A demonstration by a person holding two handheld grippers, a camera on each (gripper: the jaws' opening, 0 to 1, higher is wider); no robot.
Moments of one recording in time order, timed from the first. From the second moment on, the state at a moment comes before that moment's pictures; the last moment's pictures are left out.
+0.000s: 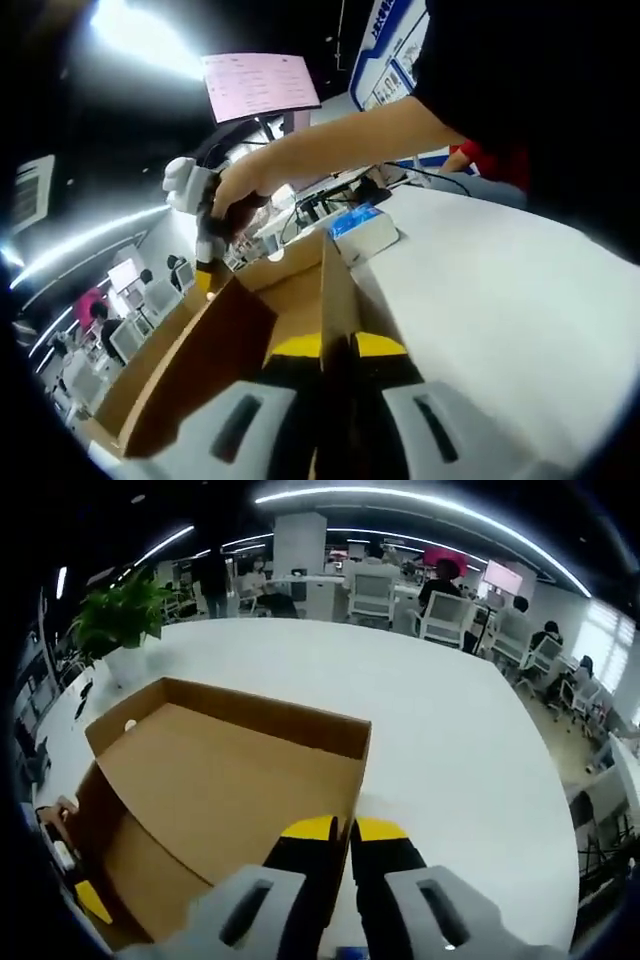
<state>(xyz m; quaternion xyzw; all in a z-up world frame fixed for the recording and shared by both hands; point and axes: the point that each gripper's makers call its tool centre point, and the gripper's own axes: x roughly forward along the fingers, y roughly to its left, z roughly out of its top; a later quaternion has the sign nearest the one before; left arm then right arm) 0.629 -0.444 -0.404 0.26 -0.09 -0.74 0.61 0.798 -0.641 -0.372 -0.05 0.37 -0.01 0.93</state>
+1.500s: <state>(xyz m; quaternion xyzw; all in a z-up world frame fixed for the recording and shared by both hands) 0.631 -0.444 -0.403 0.26 -0.09 -0.75 0.61 0.768 -0.642 -0.334 -0.06 0.31 -0.01 0.95</state>
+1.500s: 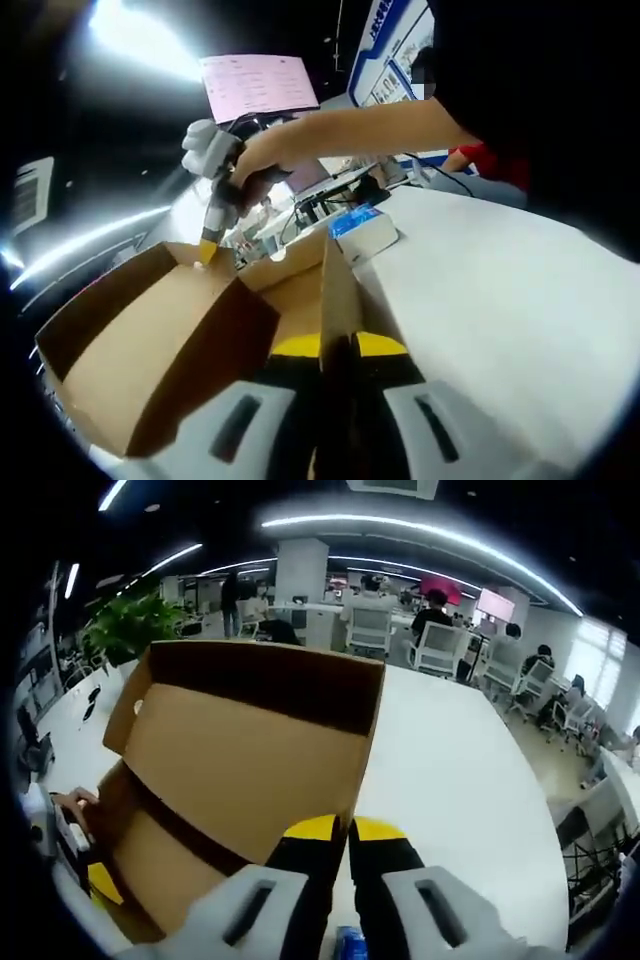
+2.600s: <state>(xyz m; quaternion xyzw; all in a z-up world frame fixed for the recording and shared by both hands) 0.630 -0.443 -0.404 0.26 -0.10 -0.75 0.61 0.742 -0.635 -0.340 -0.03 0.28 -0.02 0.96</state>
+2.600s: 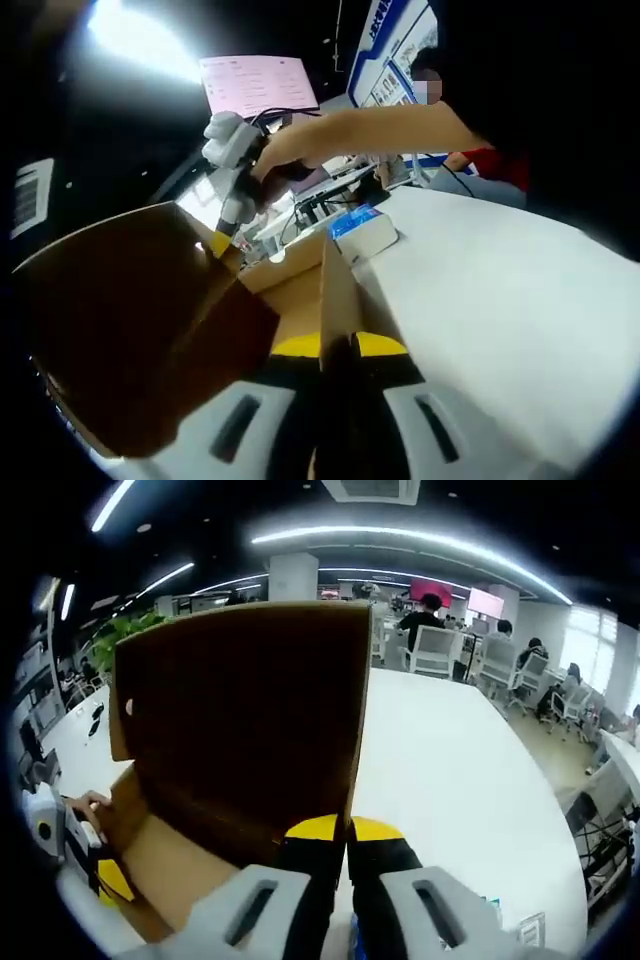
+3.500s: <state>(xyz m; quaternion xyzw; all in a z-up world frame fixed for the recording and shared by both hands) 0.630 -0.444 -0.403 0.26 -0.10 -0.75 0.60 0.732 -0.633 -0.347 -0.02 0.26 -0.01 0.97</state>
